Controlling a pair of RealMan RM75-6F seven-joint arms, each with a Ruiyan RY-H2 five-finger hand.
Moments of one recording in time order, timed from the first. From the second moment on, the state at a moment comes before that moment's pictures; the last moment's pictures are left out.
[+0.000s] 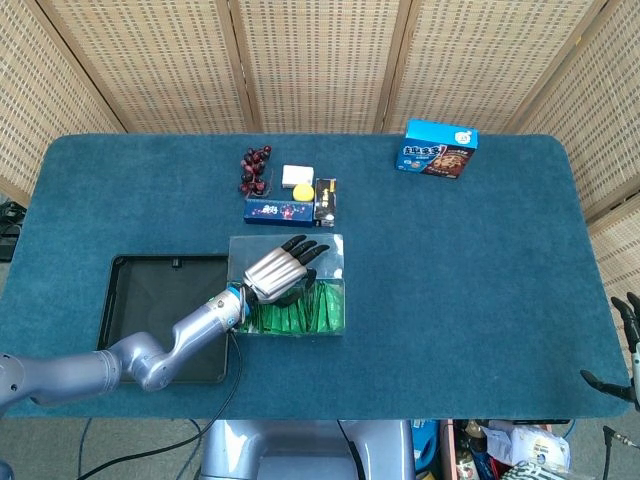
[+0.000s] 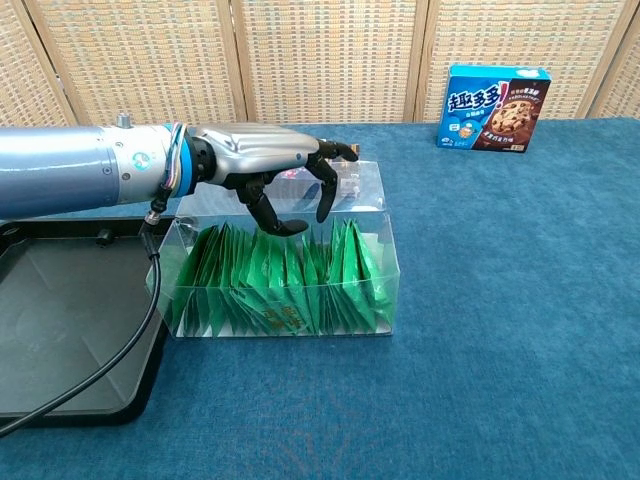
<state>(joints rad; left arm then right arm) -1.06 -1.55 -0.14 -1.38 1.25 0.71 0.18 0.00 -0.99 0.09 -1.66 -1.37 1.45 0.13</state>
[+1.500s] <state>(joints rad) -1.06 -1.53 -0.14 -1.40 1.21 0.69 0.22 0.00 -0.99 0.09 -1.67 -1.37 1.44 0.12</state>
